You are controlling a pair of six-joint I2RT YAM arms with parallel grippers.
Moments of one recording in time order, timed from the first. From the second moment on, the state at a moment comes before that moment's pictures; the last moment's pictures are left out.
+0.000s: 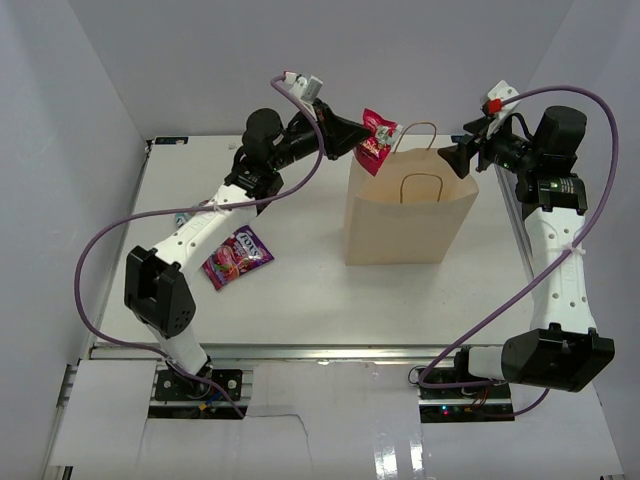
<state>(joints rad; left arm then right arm) -0.57 1.70 1.59 0.35 0.54 -0.50 -0.11 1.30 1.49 -0.39 -0.83 -0.43</state>
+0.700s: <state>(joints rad) -0.66 1.81 1.63 0.34 0.44 -0.41 -0.12 1.28 1.48 -0.38 -0.85 -0.41</state>
